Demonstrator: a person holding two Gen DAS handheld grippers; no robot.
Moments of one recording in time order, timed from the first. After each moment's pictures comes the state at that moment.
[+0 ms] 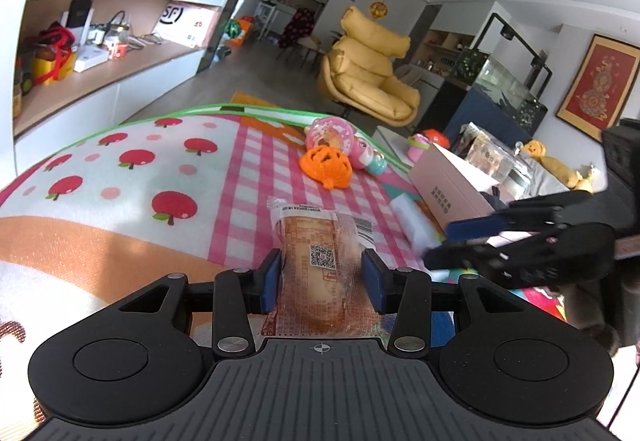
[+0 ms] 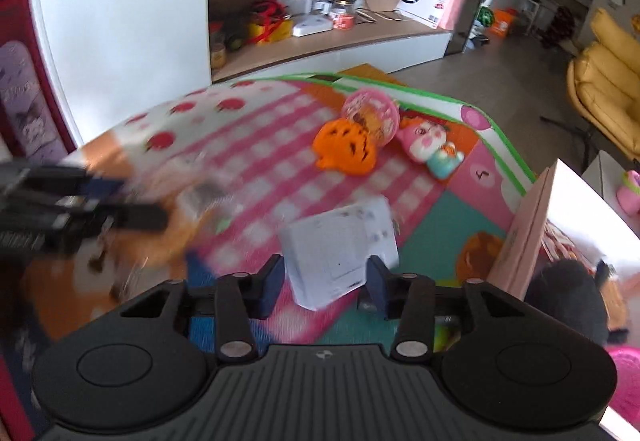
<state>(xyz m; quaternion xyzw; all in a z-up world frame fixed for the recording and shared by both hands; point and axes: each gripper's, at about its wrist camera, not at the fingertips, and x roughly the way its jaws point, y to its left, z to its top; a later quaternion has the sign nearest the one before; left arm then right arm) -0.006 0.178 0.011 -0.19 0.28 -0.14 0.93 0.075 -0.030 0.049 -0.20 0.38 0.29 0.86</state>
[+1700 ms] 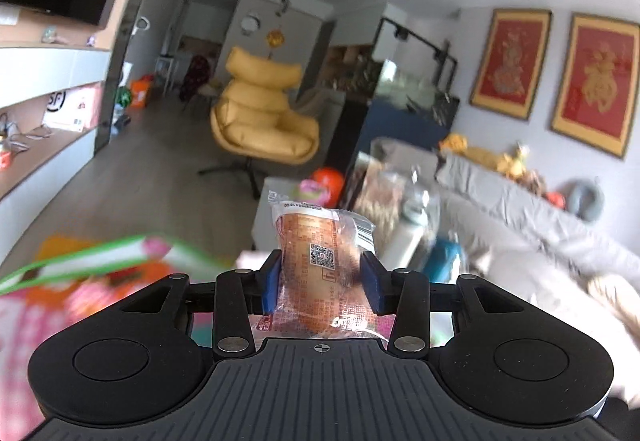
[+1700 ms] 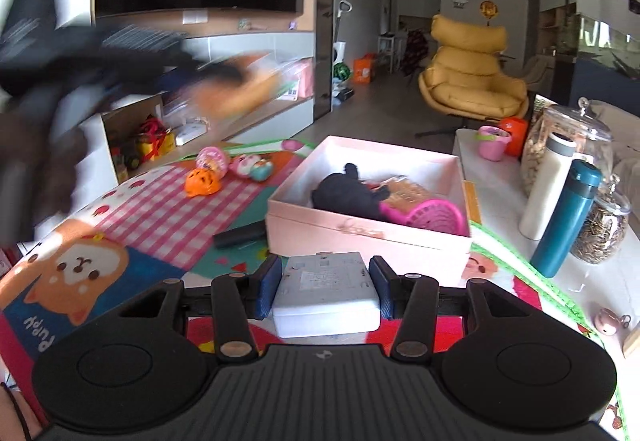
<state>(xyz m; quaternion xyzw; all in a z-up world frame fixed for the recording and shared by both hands) 0.085 -0.016 0.148 -0.12 0.19 -0.25 0.94 -0.049 -0.215 0.084 -0.04 0.26 0.13 0.96</state>
